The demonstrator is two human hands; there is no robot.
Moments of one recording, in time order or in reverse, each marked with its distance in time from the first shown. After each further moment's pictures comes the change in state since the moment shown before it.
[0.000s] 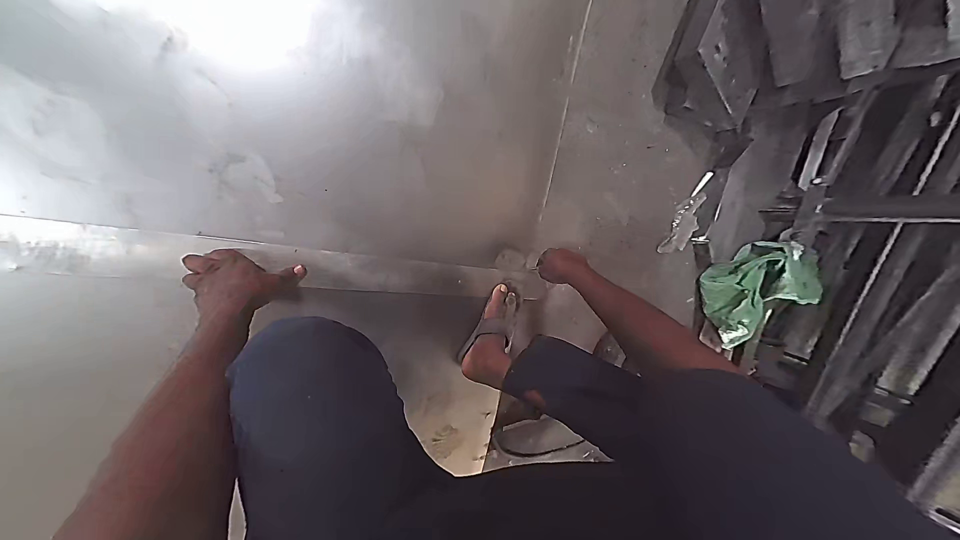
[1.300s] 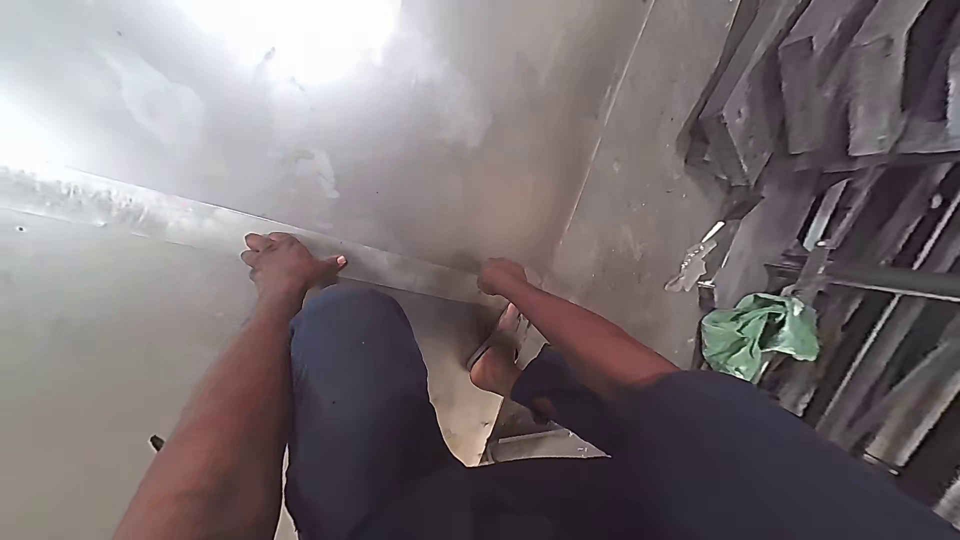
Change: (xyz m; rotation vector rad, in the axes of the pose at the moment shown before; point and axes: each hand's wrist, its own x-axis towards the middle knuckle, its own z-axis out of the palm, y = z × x) left_hand -0.013 0.008 -0.011 -0.045 -0.020 -0.066; right_hand -0.065 -0.206 -0.048 -0.066 -0.002 -0.067
